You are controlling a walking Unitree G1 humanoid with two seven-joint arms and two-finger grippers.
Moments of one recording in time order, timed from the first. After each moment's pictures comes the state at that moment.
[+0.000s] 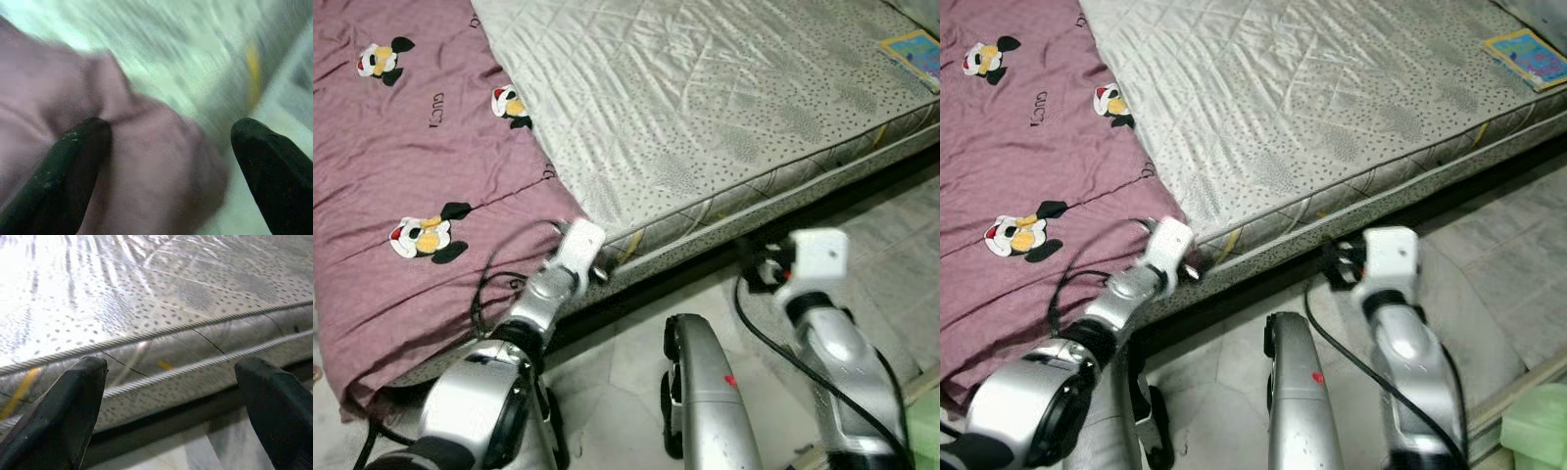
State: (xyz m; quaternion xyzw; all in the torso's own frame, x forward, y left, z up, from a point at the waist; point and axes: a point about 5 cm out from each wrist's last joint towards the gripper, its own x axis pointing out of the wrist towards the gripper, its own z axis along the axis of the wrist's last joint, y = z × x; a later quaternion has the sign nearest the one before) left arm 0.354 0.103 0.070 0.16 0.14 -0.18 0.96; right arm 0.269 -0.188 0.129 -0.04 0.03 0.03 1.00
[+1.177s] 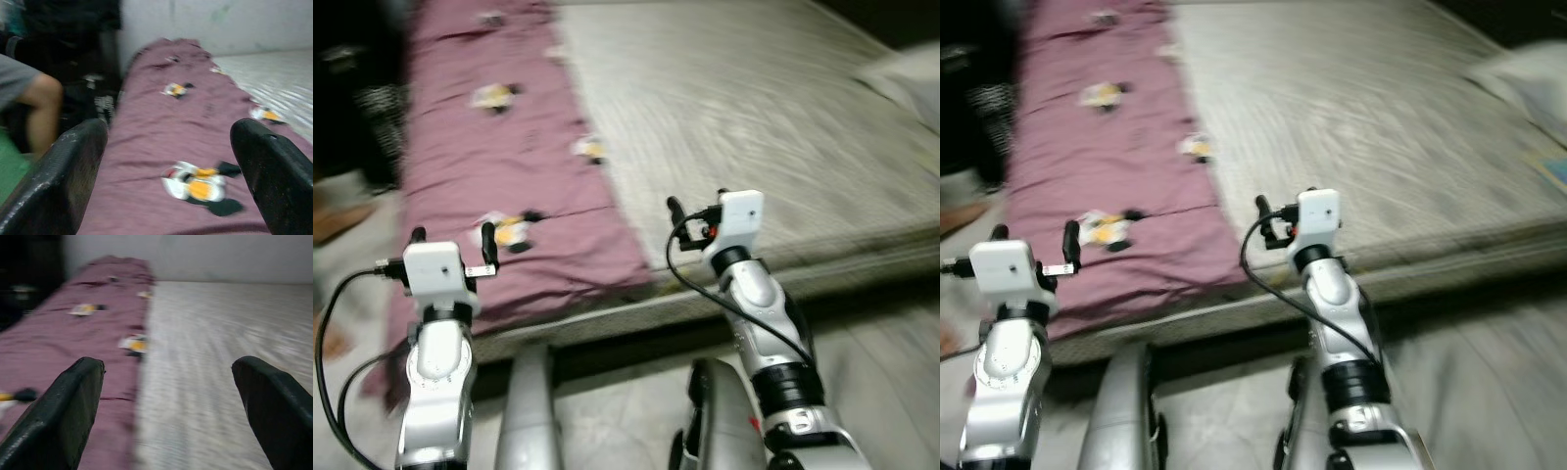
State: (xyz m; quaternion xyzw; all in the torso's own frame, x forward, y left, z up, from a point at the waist) left arm 0.259 0.204 0.126 0.07 -0.08 0.10 0.99; right arm 0.331 -0.116 0.122 0.02 -0.04 0.12 0.99
